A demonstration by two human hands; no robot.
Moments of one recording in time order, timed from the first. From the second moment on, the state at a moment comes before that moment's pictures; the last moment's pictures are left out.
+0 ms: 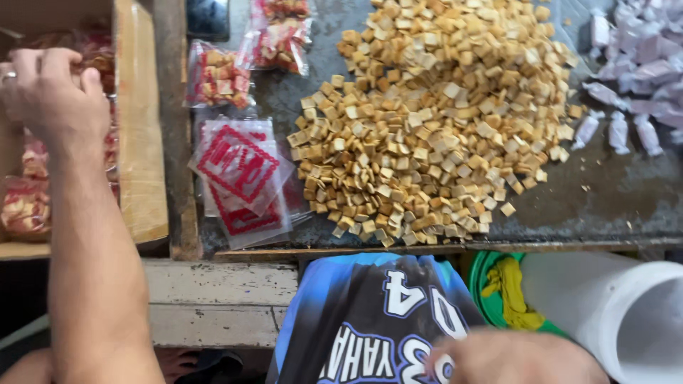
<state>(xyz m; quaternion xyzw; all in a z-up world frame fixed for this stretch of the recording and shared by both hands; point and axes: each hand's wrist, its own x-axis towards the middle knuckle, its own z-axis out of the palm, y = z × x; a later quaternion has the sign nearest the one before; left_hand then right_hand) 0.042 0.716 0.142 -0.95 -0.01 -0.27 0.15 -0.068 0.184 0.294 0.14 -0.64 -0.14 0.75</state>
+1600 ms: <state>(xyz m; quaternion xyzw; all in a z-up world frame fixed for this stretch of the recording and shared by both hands) -0.097 0.223 0.063 -0.94 0.15 0.03 -0.31 -0.115 -0.041 0.311 -0.53 -0.44 0.33 0.64</state>
